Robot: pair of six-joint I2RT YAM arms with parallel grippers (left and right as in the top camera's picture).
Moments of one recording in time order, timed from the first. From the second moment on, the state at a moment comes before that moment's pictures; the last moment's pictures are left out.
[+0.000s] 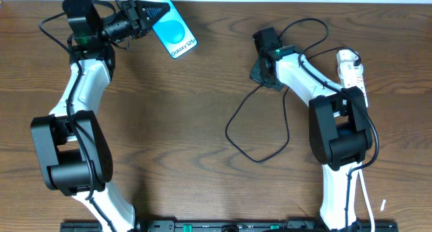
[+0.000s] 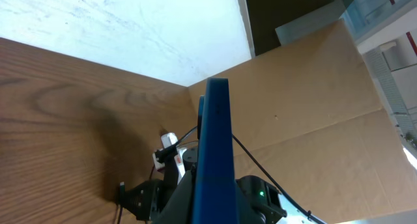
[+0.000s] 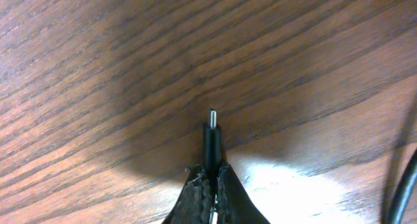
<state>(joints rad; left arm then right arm) 0.13 1.93 1.40 0.50 1.22 -1.09 0.33 2.21 1.62 -0.69 0.12 0.83</state>
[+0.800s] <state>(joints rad) 0.13 1.93 1.40 0.55 1.23 -1.09 0.33 2.22 1.62 -0.32 -0.75 0.27</state>
